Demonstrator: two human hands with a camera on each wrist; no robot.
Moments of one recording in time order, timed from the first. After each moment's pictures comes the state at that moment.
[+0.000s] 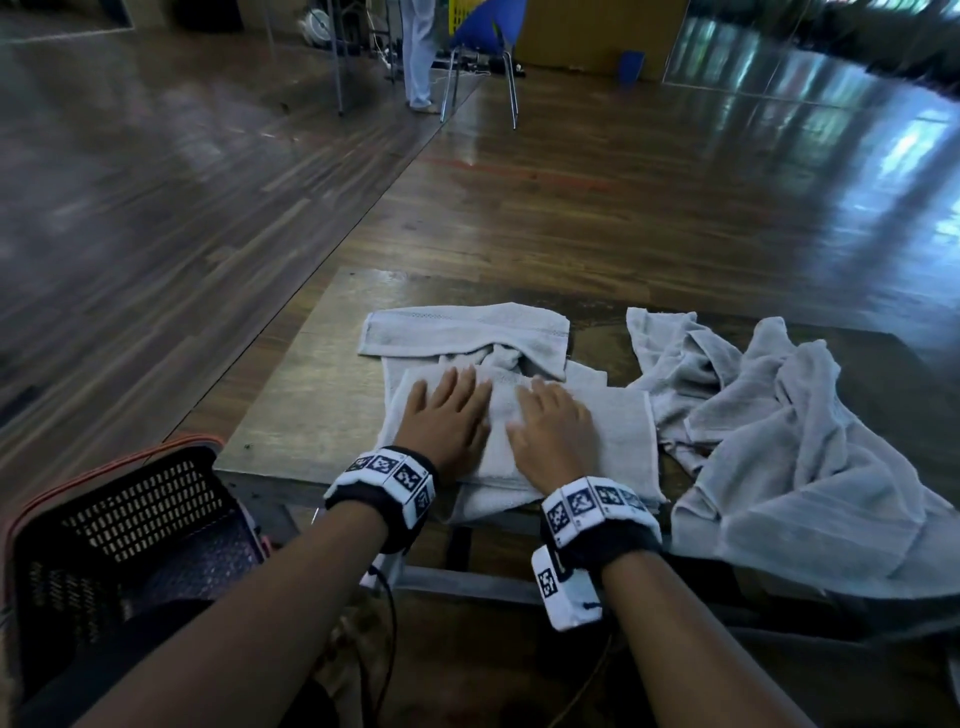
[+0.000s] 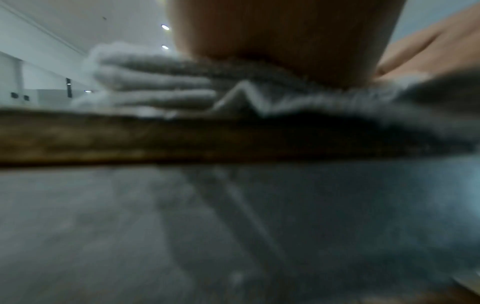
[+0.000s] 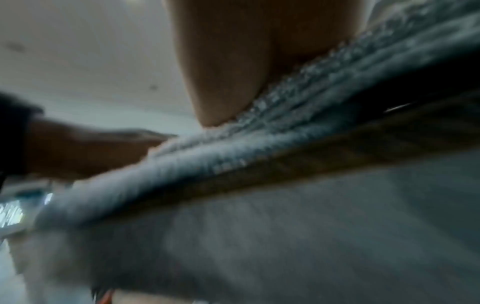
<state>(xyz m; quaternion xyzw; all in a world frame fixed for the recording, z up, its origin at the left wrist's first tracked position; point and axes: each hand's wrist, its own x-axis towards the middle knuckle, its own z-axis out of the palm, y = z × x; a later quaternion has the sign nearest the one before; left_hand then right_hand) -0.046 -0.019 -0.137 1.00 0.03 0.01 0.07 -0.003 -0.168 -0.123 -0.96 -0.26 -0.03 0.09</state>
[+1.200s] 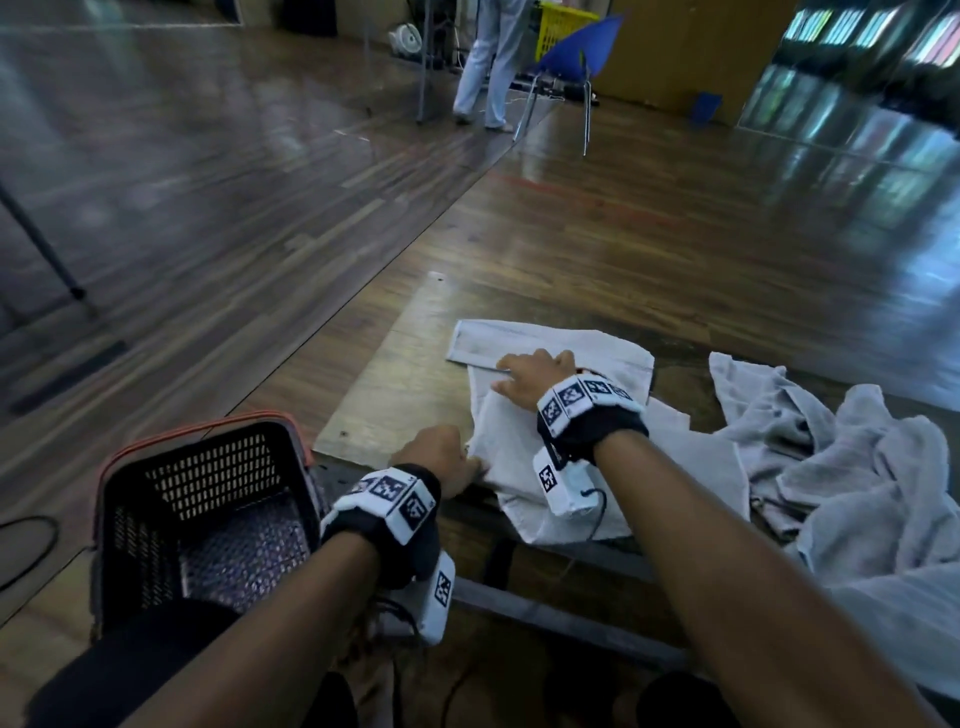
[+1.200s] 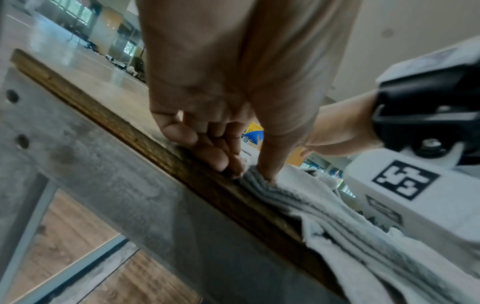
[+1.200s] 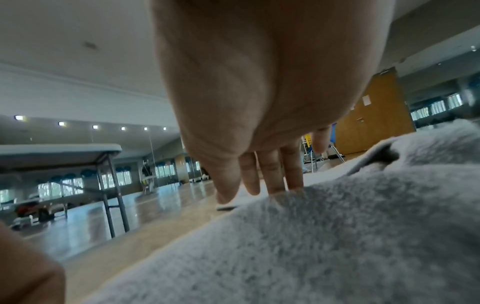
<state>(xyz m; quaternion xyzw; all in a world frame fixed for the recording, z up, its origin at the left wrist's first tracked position) -0.114 0.048 -0.109 0.91 0.25 -0.09 0.33 0.037 -0.026 -0.073 -0.92 -0.36 0.13 -0.07</state>
